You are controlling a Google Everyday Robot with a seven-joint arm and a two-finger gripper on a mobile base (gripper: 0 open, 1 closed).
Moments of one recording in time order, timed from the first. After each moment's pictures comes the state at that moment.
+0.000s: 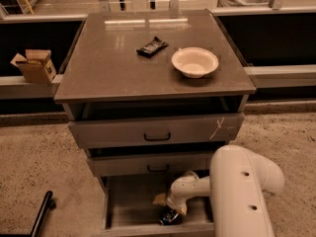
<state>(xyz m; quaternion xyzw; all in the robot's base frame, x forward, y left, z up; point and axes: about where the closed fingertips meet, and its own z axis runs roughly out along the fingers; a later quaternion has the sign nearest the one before) 0.515 -0.061 0.142 -0.98 0.17 0.02 0.13</state>
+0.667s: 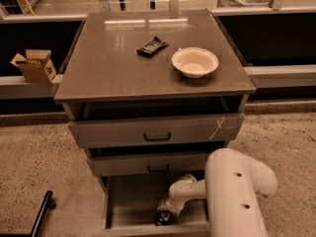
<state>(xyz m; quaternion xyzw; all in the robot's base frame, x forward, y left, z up) 0.507 -0.051 0.115 -0.98 0.14 0.04 0.13</state>
